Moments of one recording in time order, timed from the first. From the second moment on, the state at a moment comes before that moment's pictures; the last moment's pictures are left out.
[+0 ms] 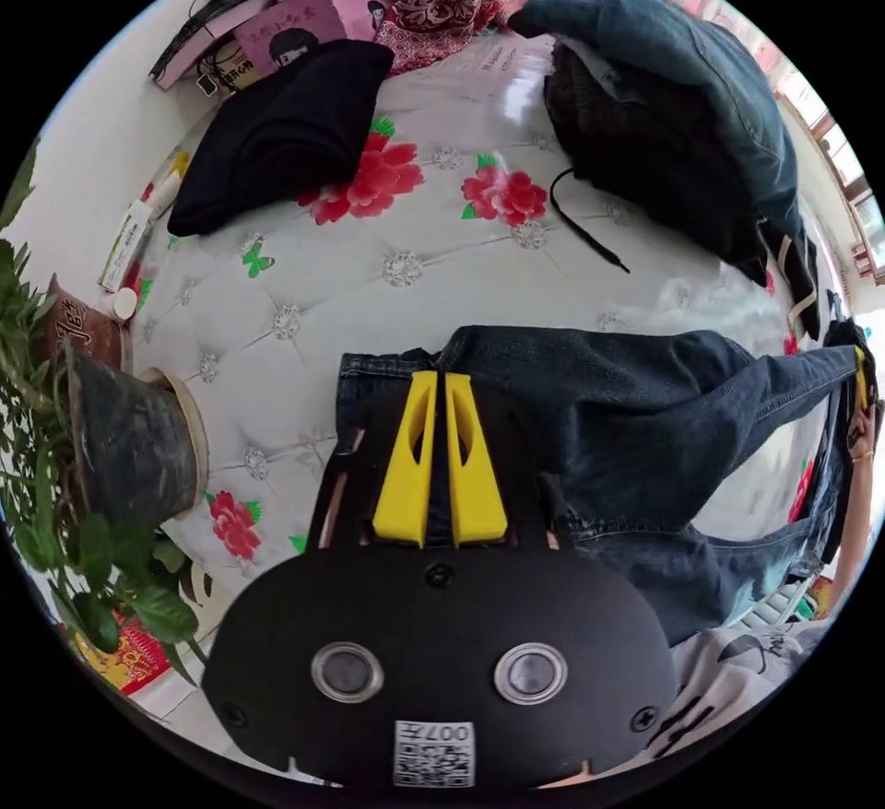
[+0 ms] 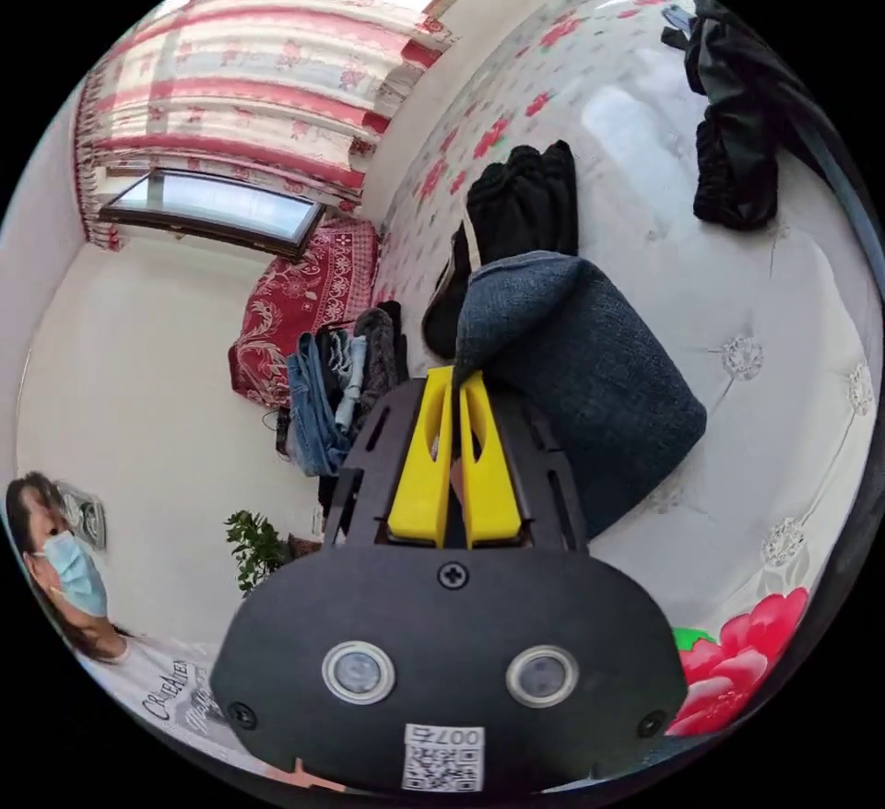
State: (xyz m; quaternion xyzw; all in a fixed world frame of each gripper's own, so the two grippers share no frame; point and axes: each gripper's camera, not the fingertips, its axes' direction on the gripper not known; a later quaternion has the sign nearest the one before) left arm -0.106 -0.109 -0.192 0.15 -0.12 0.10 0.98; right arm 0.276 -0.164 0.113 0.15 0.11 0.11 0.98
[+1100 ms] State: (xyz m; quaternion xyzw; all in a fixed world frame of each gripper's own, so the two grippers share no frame) left arm -0.068 -0.165 -0.140 0.04 -0.11 0.19 0.98; right arm 0.294 -0.050 0.163 0.07 0.66 0.07 0.74
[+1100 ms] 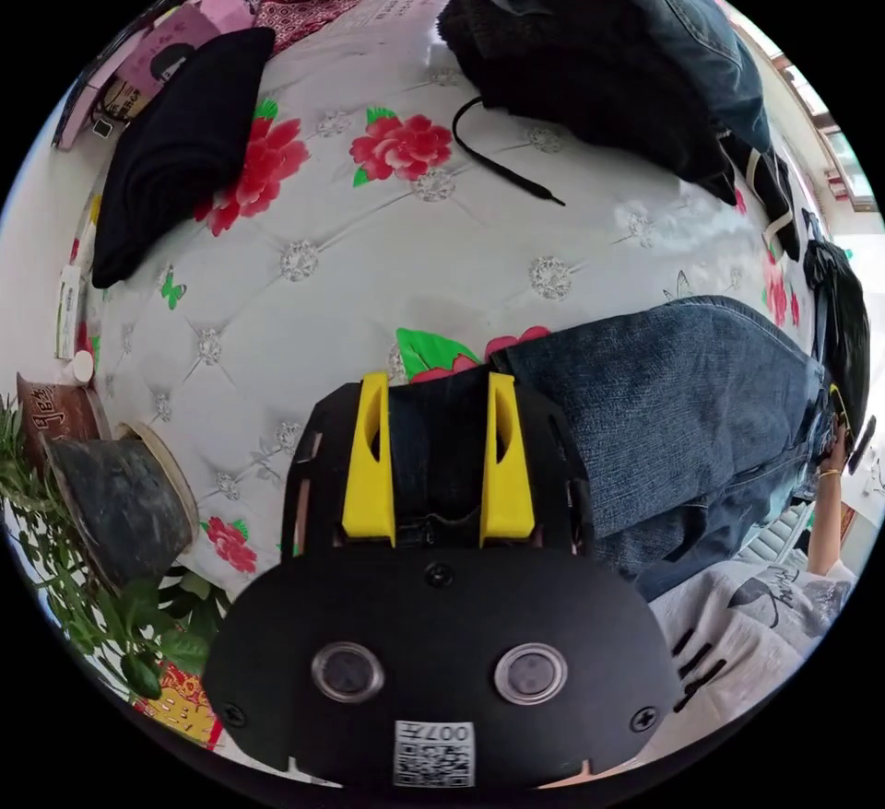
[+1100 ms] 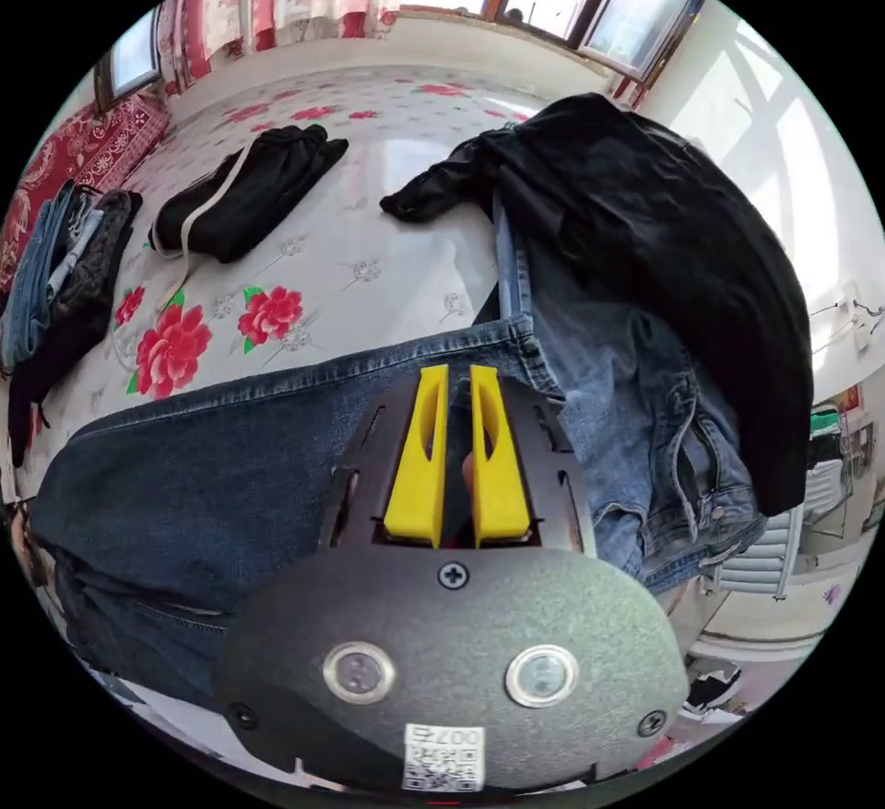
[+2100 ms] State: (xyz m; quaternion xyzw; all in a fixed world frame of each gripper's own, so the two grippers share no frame) left arm -0.125 -0.093 -0.208 0.29 -0.08 0.09 0.95; right arm 0.295 -0.101 0.307 0.01 0.51 0.01 0.86
